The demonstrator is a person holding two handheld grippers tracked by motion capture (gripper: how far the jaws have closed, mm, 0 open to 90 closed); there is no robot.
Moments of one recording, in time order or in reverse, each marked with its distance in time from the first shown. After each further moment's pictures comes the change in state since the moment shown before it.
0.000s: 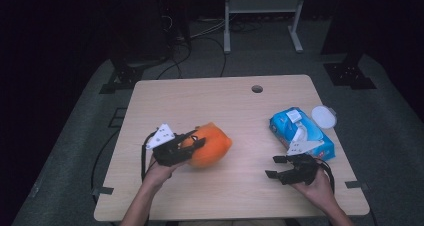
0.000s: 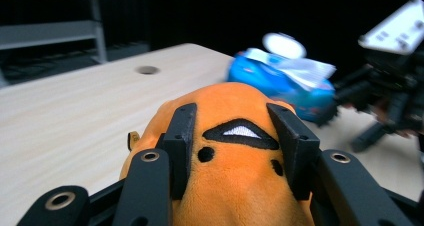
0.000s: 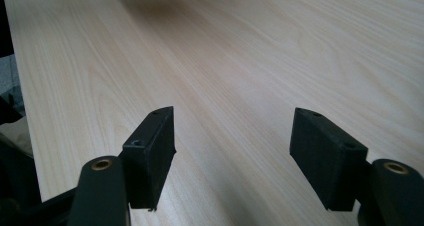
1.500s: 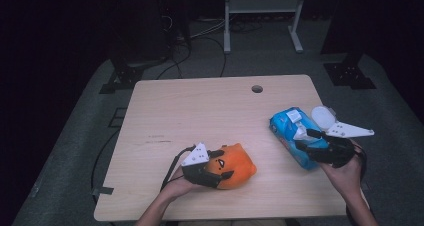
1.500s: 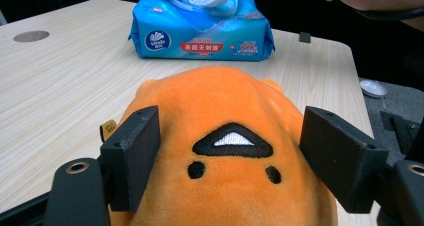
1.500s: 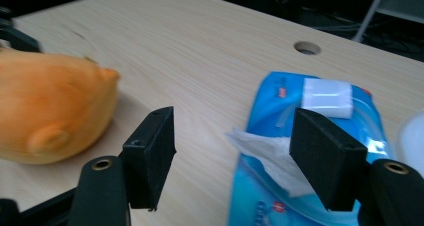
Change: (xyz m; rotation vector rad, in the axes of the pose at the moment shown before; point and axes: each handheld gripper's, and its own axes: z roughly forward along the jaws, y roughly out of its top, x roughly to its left) left arm -0.041 -0.037 0.047 0.148 -0.221 0.136; right arm -0.039 0.013 -0.079 -0.232 -0.301 0.018
